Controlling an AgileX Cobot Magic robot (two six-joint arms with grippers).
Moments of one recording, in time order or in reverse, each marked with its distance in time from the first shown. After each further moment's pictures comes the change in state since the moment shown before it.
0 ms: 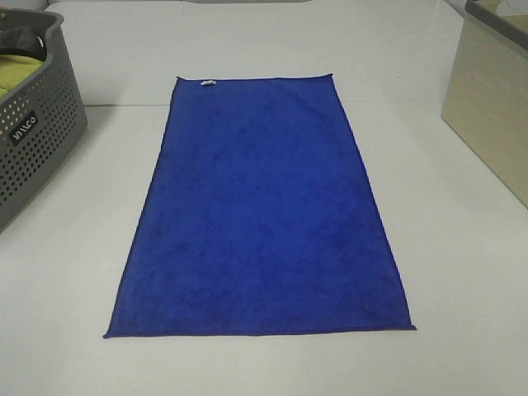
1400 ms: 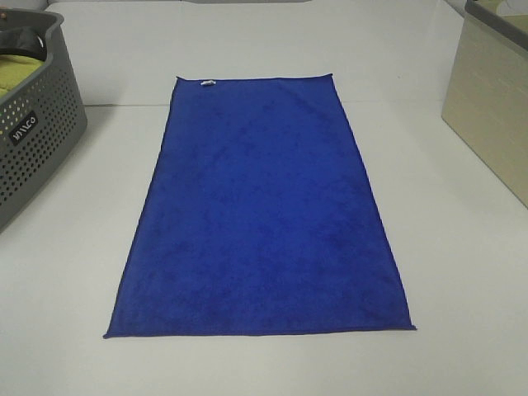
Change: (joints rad) left arm 0.000 0.000 0.000 0.000 0.000 0.000; right arm 0.000 0.000 0.000 0.000 0.000 0.000
